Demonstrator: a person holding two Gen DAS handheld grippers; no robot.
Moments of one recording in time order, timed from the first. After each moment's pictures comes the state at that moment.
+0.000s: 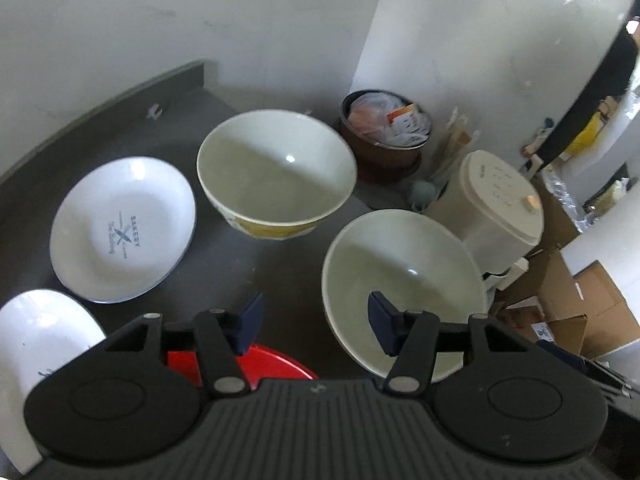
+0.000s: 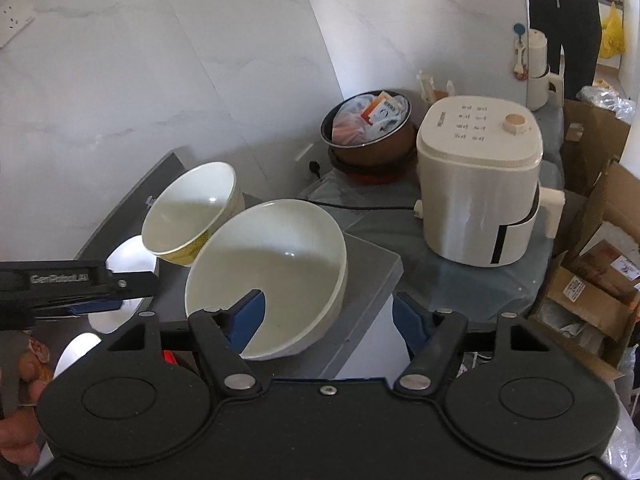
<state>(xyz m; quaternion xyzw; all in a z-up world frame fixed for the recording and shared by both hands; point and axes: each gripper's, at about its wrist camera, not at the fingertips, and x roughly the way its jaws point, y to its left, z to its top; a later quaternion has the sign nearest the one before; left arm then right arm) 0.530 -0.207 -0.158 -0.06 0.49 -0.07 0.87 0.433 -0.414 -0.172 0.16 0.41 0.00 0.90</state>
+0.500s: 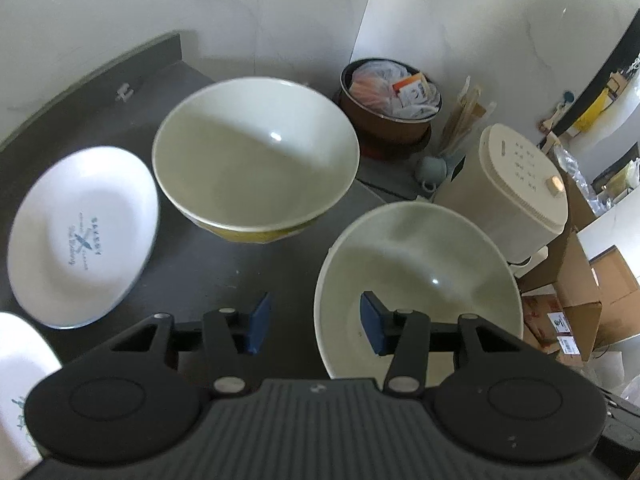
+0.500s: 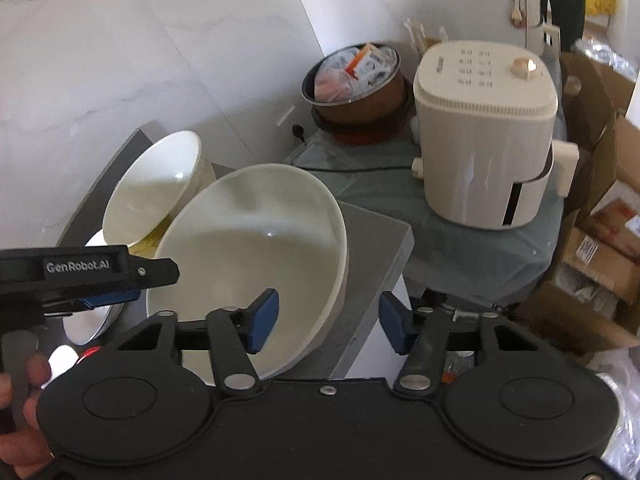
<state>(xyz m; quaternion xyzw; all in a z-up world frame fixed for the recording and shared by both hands) 0.577 -0.227 -0.202 -0.04 0.53 -0.08 0.84 0.472 -0.405 -0.215 0.20 0.47 -0.02 0.86</state>
